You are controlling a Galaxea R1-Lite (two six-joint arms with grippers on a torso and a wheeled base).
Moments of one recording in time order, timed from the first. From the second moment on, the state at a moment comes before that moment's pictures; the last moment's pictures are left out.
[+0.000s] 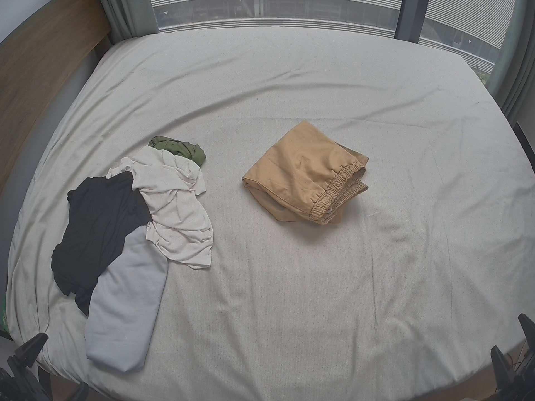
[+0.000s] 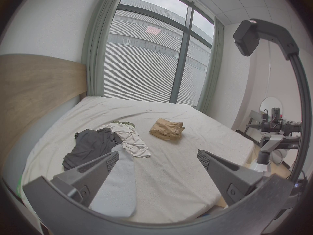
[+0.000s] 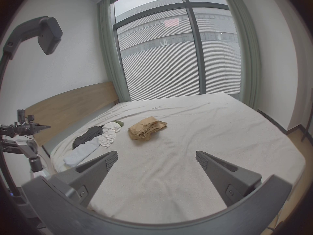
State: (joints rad) left arm -0.16 0.08 -0.02 -0.12 -0.26 -0.02; right arm -0.01 0.01 -0.02 -0.05 0.24 0.06
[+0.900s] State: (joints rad) left arm 0.01 0.02 -0.02 0.00 -0.01 0.00; right arm -0.01 0.01 -0.03 0.03 0.04 0.02
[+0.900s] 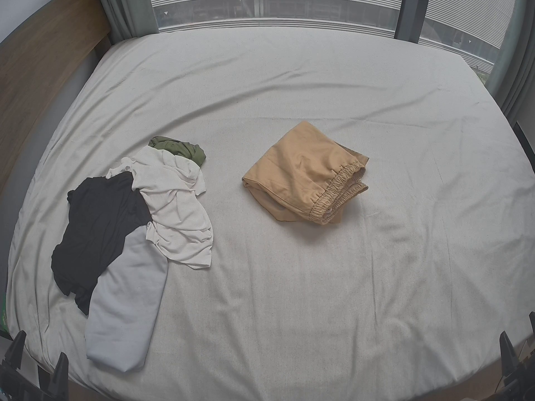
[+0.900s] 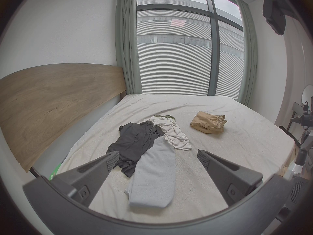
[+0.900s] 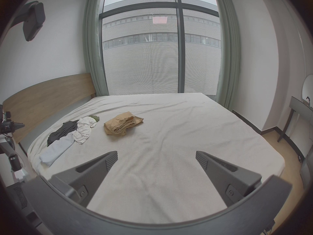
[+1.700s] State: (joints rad) left arm 0.00 0.02 -0.02 0.00 -0.01 0.00; right arm -0.01 0.01 -0.02 0.00 0.03 -0.02
